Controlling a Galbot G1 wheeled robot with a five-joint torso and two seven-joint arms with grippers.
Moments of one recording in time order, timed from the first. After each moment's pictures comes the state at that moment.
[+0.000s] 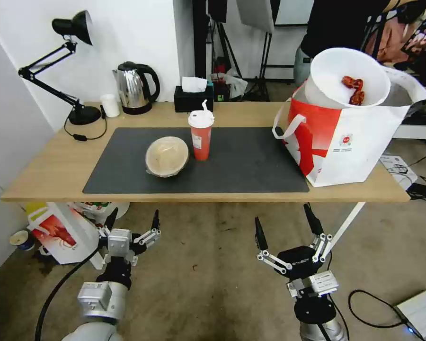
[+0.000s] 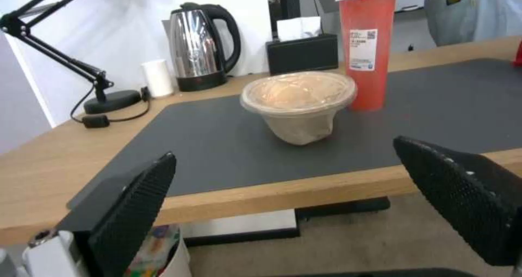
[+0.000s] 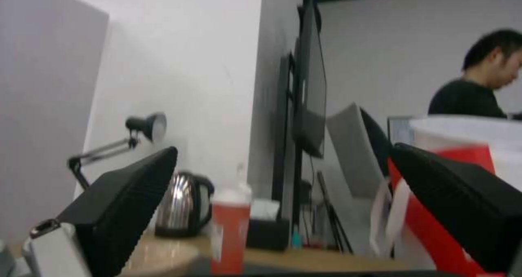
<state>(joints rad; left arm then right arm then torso) 1.80 -1.50 -0.55 -2.30 0.00 0.00 0.00 -1.82 1.28 0.32 2.24 -0.10 0.71 0.13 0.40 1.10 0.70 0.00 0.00</state>
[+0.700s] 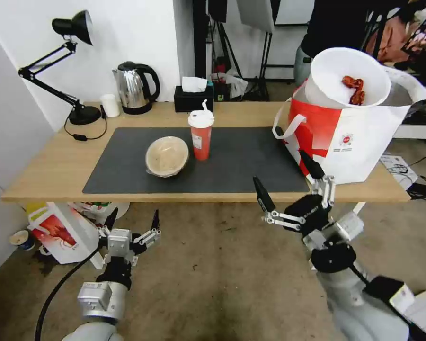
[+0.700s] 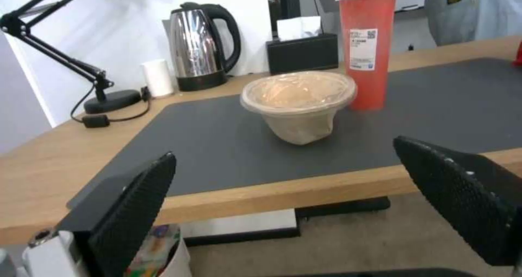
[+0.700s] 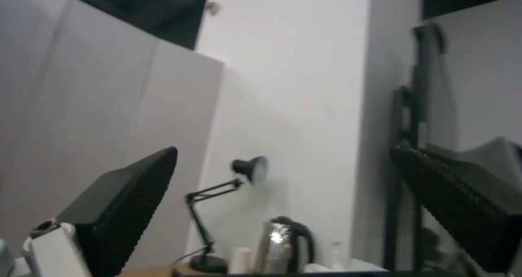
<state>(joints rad) 1.80 -1.50 -0.55 -2.30 0.00 0.00 0.00 -1.47 0.82 0.32 2.33 0.42 0.53 -0.07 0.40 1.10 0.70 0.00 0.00</state>
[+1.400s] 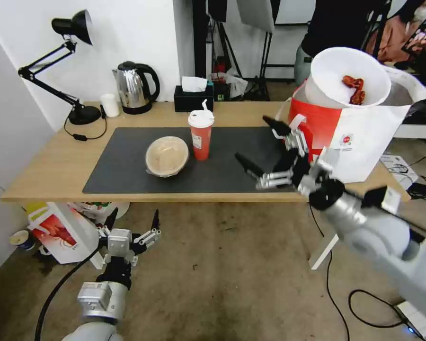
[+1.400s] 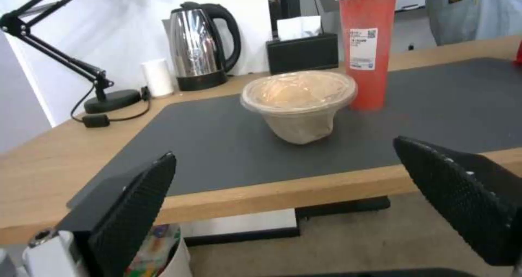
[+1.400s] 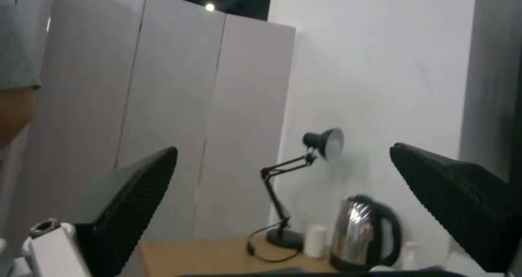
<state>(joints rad) 1.80 -1.50 -0.55 -2.30 0.00 0.00 0.00 -0.83 0.58 0.04 2.10 0.97 0.34 -0.34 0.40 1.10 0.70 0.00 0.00</state>
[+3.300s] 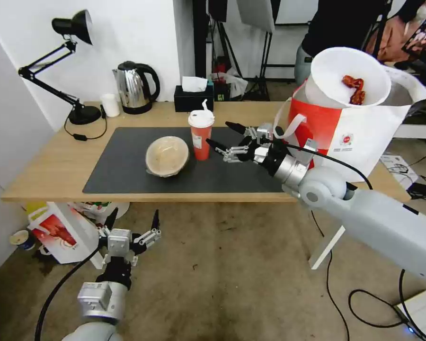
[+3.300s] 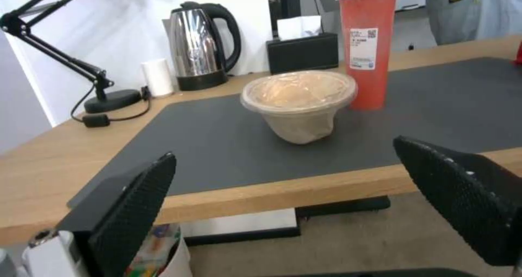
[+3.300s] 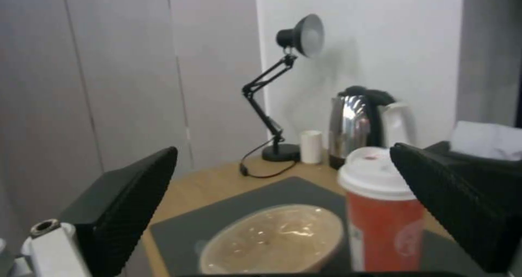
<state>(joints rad) 1.80 -1.50 -0.55 -2.30 0.00 0.00 0.00 -0.34 0.68 -0.45 1.77 1.16 0.17 -0.27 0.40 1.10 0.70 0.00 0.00</state>
